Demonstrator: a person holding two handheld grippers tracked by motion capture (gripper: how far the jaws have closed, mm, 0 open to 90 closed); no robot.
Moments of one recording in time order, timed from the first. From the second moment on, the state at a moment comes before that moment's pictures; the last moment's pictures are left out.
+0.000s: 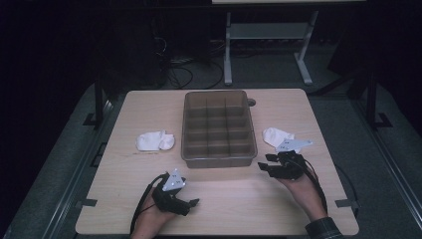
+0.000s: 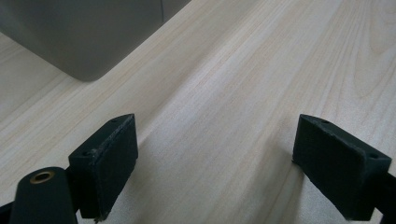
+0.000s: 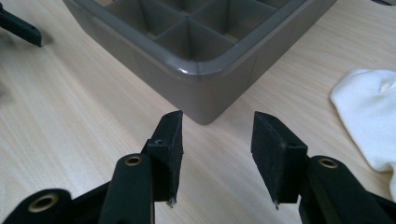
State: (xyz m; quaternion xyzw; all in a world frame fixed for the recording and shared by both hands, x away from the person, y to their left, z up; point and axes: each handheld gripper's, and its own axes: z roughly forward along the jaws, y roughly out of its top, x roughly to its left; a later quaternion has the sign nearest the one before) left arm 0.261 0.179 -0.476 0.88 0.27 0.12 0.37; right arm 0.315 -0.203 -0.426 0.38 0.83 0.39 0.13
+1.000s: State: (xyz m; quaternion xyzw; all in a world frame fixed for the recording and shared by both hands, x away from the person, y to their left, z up) left arm 0.261 0.179 -0.476 0.88 0.27 0.12 0.38; right arm 0.357 -0.229 -0.416 0.41 0.82 0.38 0.14
